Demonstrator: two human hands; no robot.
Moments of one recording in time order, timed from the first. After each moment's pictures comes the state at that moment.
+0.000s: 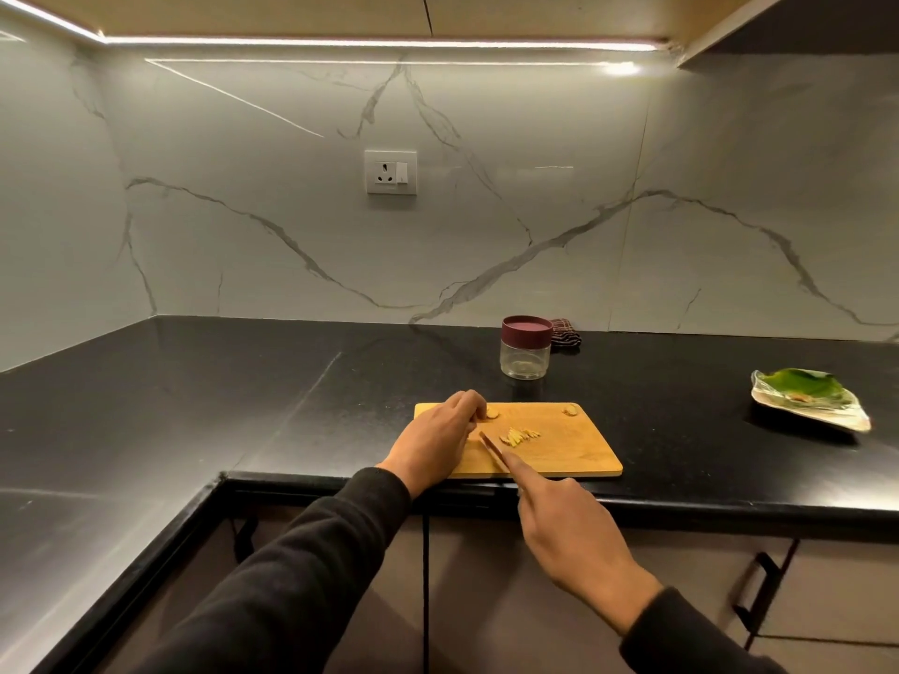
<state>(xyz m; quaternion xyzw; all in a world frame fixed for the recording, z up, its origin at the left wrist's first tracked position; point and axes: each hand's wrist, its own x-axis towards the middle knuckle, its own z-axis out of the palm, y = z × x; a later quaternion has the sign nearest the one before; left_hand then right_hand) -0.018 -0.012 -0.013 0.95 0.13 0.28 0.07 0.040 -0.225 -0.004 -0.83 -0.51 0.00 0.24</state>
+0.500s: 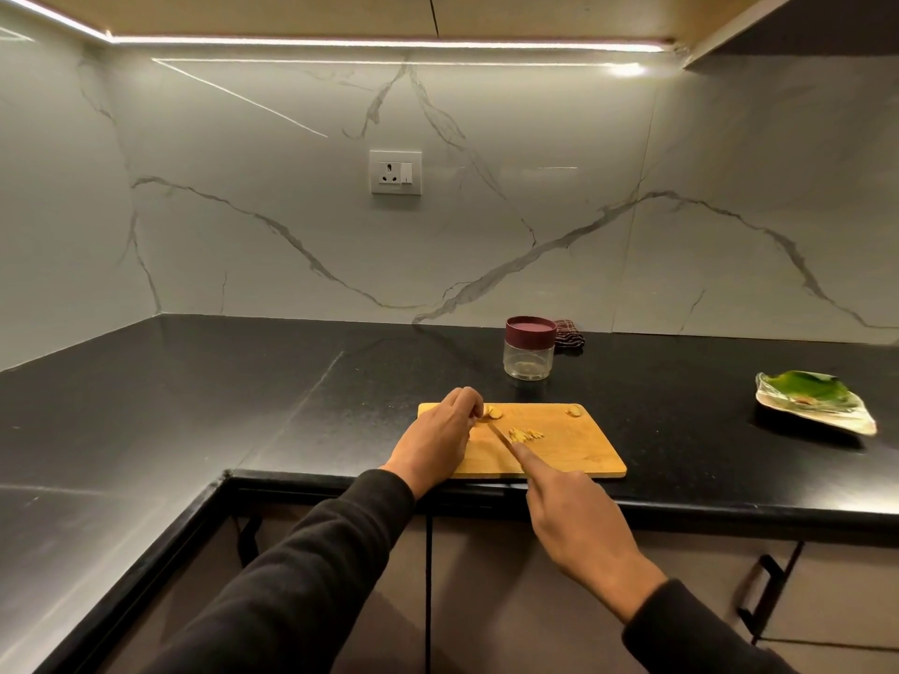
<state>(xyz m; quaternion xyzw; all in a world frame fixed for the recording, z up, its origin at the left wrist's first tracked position) -0.017 -0.011 -0.015 0.94 0.16 0.30 0.08 0.049 -0.221 -0.003 -0.83 -0.50 -0.02 0.25</state>
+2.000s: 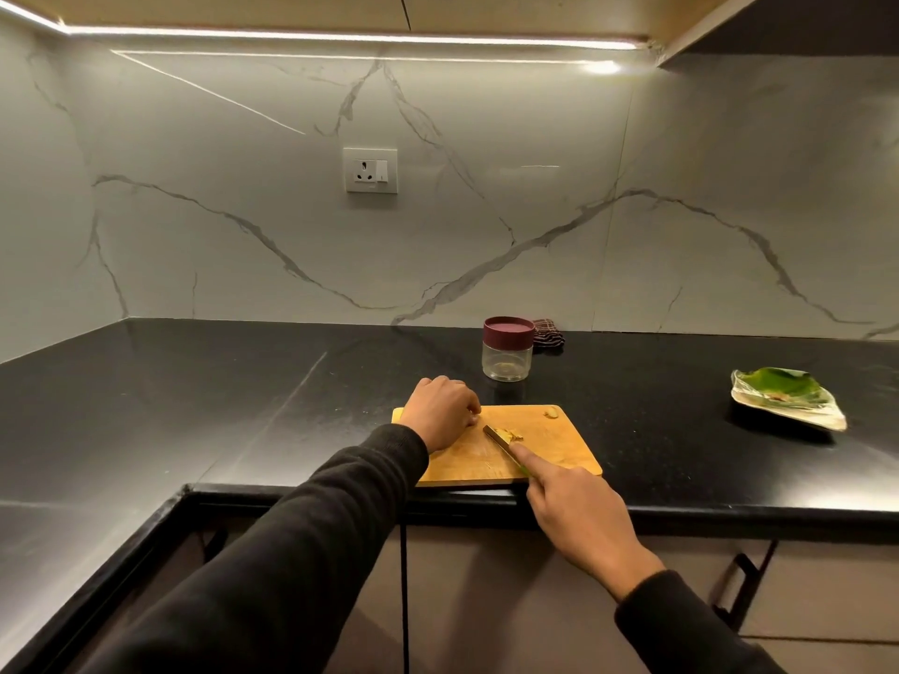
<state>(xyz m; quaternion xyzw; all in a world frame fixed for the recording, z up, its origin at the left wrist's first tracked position) 0.042 0.010 0.010 0.97 0.18 0.17 -0.05 0.091 -0.225 -0.006 -0.85 -0.48 -0.03 0.21</state>
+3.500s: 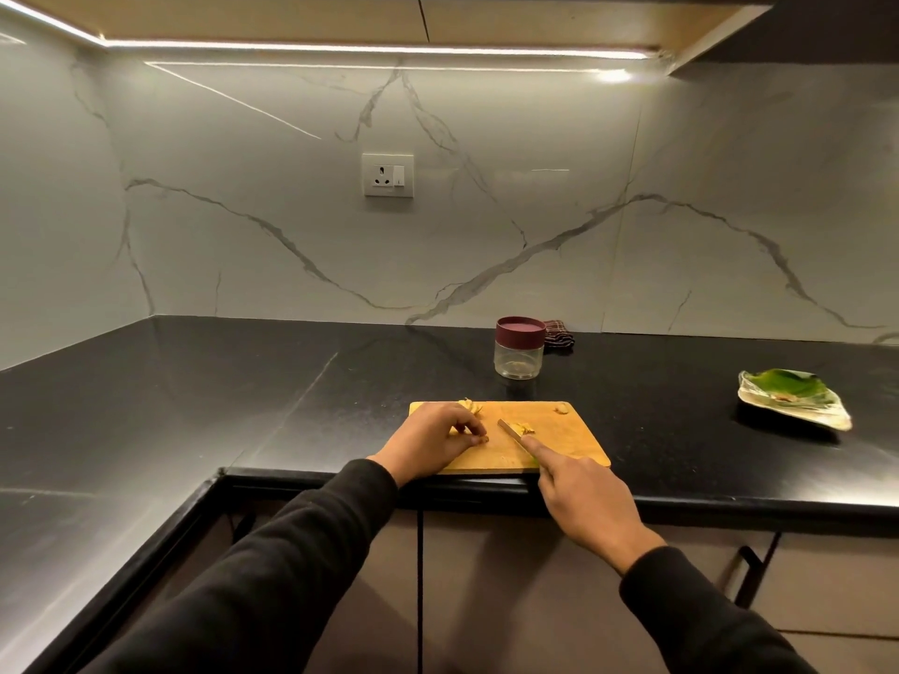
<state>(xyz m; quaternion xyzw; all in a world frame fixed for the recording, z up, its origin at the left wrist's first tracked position) -0.024 -0.011 -0.007 0.95 0.10 0.25 0.18 0.088 -0.224 -0.004 -0.86 -0.48 -0.03 0.18</state>
